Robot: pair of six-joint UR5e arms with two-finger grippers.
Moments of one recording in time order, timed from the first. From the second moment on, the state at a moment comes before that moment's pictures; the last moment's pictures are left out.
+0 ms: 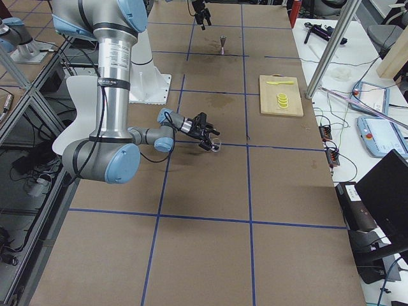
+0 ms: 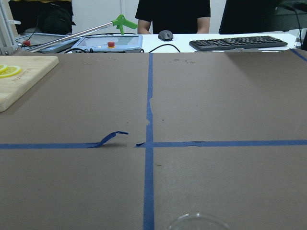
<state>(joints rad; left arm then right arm) -0.49 -1.15 -2.21 -2.53 -1.58 -0.92 0.23 -1.69 1.74 -0.71 0.71 1.38</state>
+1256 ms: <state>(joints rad) -0.62 -1.17 -2.26 -2.48 -1.90 -0.92 0.16 -1.94 2.01 -0.70 0.88 1.37</state>
